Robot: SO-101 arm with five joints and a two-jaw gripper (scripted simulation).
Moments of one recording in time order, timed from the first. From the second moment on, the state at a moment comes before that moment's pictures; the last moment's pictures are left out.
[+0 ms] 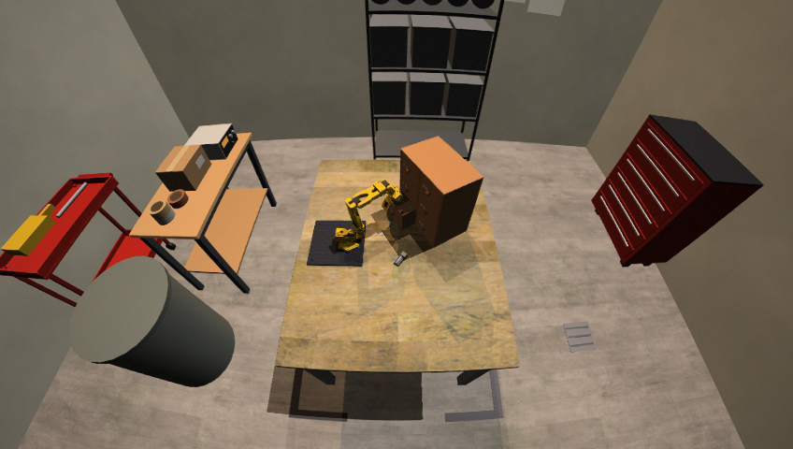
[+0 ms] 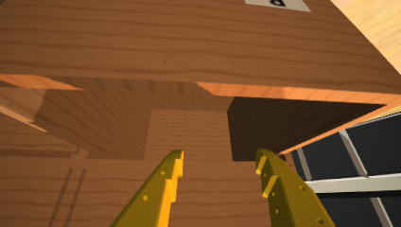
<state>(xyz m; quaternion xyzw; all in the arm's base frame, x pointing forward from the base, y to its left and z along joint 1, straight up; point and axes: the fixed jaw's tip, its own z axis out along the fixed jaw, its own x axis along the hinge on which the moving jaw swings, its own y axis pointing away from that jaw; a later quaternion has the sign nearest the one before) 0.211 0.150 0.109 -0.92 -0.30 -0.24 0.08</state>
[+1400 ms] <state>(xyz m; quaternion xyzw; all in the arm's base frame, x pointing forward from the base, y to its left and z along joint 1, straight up) 0.195 0.139 0.135 -0.92 -0.30 -0.25 0.09</state>
